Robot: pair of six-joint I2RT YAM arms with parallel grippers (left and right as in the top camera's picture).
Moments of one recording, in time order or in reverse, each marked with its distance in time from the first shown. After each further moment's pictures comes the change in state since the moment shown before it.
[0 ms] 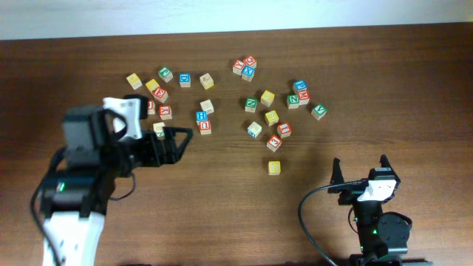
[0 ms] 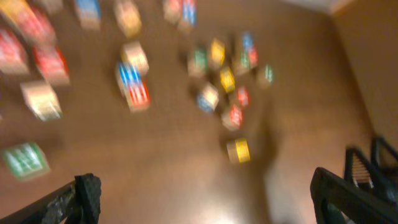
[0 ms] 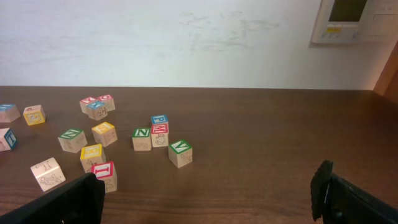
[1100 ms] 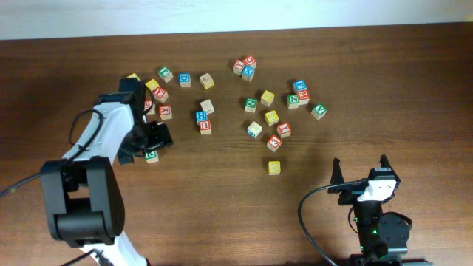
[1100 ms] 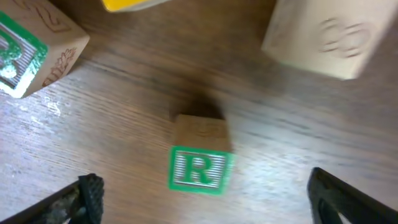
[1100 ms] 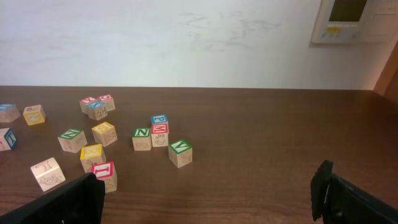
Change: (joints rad) left arm 0.048 0.814 0.192 -0.135 -0.529 -0.162; right arm 0.000 0.000 0.000 0.000 0.000 0.000
